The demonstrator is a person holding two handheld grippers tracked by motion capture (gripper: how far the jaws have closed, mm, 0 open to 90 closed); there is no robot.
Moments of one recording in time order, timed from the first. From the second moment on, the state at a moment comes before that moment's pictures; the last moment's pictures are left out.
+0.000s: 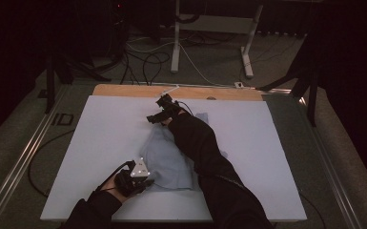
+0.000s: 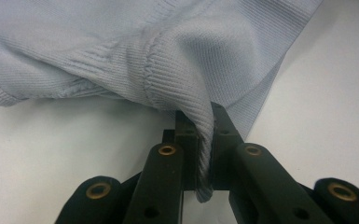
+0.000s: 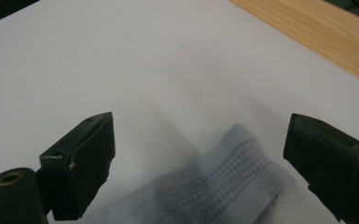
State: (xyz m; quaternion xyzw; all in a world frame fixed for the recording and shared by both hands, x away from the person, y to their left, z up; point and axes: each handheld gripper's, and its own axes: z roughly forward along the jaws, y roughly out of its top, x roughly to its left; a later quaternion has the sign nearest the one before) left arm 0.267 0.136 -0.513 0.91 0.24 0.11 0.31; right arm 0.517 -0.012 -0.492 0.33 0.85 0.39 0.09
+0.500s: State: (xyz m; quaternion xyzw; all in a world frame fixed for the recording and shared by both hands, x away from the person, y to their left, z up) left arm 0.265 0.138 -0.513 0.91 0.24 0.11 0.32; right arm 0.533 0.003 -0.501 0.36 0.87 0.31 0.11
